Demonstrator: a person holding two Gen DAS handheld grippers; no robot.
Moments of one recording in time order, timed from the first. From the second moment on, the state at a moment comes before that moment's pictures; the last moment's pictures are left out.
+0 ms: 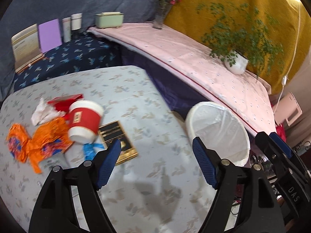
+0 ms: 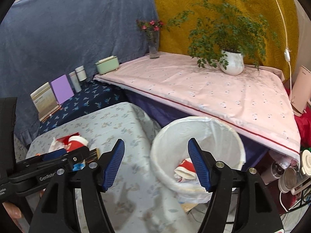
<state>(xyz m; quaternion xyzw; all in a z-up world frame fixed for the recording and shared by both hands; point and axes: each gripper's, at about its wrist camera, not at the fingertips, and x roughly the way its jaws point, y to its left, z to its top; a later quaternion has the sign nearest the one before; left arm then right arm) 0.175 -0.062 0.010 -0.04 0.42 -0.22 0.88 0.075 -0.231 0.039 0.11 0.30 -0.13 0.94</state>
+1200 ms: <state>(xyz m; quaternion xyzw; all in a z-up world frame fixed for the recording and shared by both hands) 0.186 0.099 -0.105 -0.11 0.53 -0.11 0.83 0.129 -0.090 -0.037 0.09 0.40 -0.03 0.91</state>
